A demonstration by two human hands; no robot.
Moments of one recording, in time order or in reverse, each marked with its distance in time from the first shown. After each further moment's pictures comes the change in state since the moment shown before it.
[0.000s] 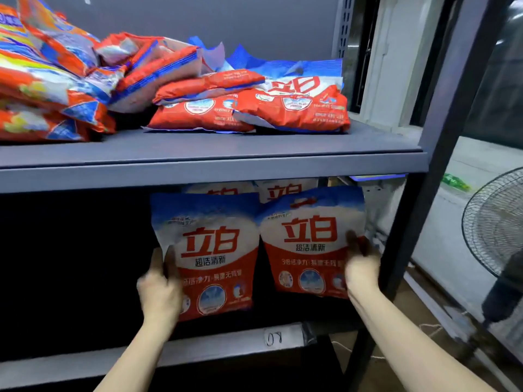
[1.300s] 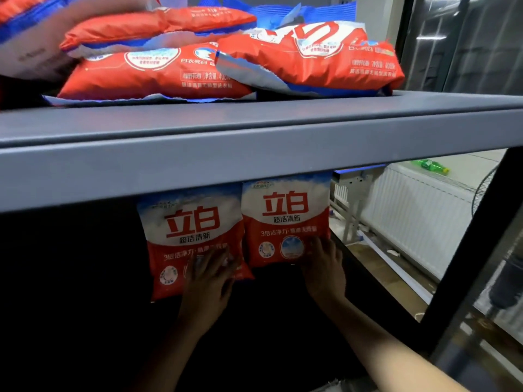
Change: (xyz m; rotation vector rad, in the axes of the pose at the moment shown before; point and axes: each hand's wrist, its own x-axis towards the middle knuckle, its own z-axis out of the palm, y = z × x) left_hand 0.037 -0.097 0.181 0.397 -0.713 0.699; right_hand 0.081 0.117 0.103 -1.018 -0.210 -0.232
